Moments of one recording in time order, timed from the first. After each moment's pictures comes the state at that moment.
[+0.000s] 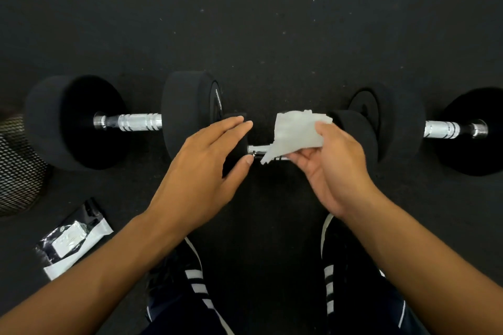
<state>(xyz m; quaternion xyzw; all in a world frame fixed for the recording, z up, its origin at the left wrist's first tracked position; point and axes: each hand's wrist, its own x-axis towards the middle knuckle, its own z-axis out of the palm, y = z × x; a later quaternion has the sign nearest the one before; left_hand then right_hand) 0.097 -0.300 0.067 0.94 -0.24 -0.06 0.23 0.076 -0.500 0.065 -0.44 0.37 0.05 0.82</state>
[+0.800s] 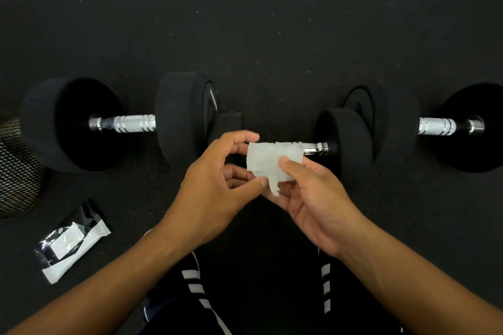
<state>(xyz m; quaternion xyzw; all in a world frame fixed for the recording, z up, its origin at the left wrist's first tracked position) 0.072 -0.322 0.078 0.80 -0.05 -0.25 0.55 0.036 -0.489 0.066 -0.39 0.34 0.21 0.83</state>
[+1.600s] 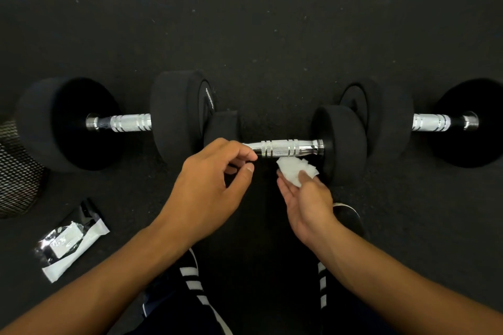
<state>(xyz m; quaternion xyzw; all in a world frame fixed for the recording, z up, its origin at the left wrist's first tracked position) 0.073 -0.320 0.071 0.90 -0.18 -0.12 0.39 0.033 -0.482 -0.004 -0.28 0.55 0.03 0.78</state>
